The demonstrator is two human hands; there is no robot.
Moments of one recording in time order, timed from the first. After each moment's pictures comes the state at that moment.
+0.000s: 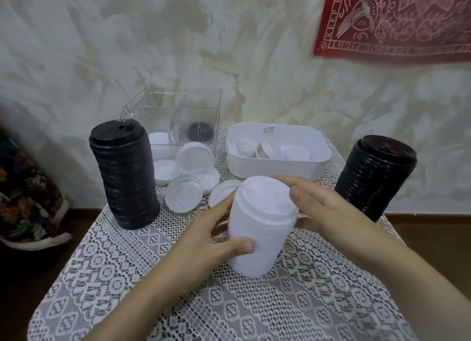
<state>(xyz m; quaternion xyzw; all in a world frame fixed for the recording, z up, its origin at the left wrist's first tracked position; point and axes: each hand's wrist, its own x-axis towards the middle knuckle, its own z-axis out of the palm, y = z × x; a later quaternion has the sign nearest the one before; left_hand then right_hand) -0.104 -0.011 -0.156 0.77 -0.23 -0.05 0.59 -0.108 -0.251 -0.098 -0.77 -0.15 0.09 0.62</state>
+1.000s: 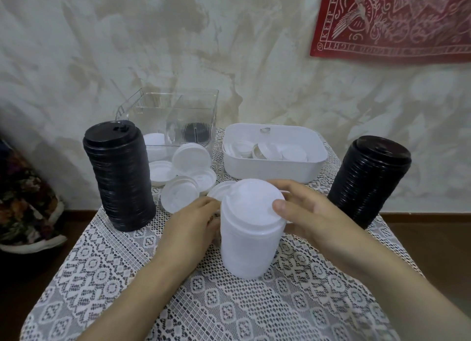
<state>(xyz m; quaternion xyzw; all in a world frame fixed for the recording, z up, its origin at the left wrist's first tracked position) -0.071 -0.005 -0.170 0.95 -0.14 0.11 0.25 -0.106 -0.245 -0.110 -0.73 -0.12 0.11 0.67</state>
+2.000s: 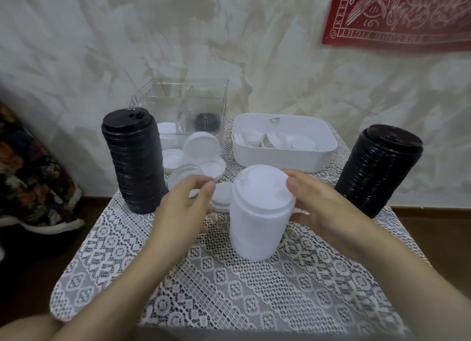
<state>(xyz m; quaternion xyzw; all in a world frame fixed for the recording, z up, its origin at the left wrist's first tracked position) -0.101 0.007 -0.145 0.84 0.02 0.10 0.54 -0.107 -0.244 -0.112 -0.72 -0.12 0.12 0.67</state>
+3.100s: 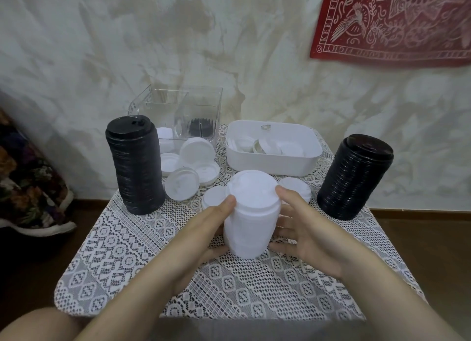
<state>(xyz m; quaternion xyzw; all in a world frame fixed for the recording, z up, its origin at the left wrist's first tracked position) -0.144 -0.017 -0.128 0.67 0.02 -0.17 0.72 -0.132 -0.234 -0.116 -0.65 0.07 0.23 0.72</state>
